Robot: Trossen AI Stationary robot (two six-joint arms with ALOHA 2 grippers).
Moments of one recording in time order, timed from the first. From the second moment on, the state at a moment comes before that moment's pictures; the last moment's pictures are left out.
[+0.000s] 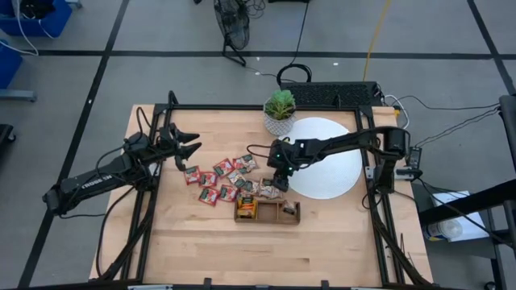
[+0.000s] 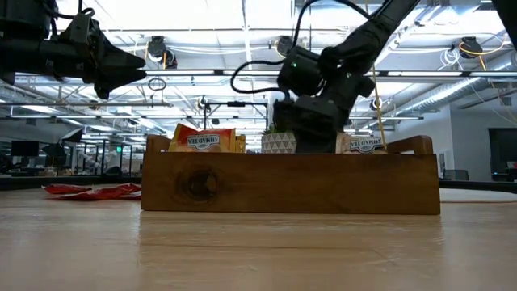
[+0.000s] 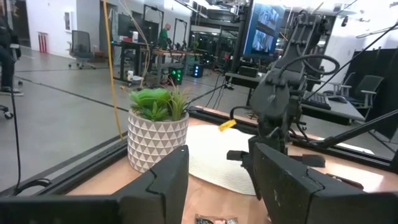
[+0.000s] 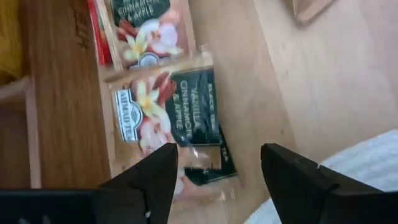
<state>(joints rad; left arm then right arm) 0.52 0.28 0.12 0.21 0.21 -0.16 -0.19 1.86 1.03 -0.22 -0.34 0.22</state>
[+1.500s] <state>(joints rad) 0.52 0.28 0.12 0.21 0.21 -0.16 -0.14 1.85 1.03 -0.16 0.08 0.01</state>
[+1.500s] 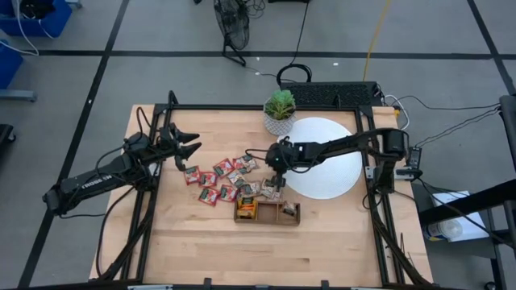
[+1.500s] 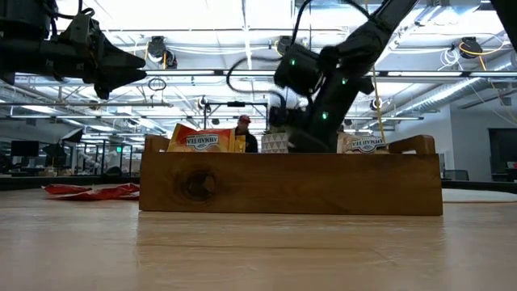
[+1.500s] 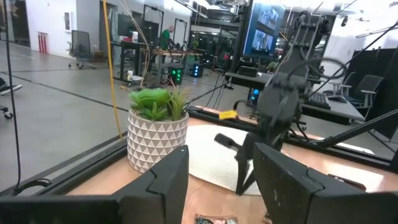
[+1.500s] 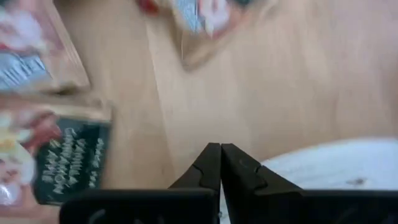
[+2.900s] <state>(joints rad) 0.52 0.28 0.12 0.21 0.21 -0.16 -0.08 1.69 1.05 -0.21 0.14 0.02</state>
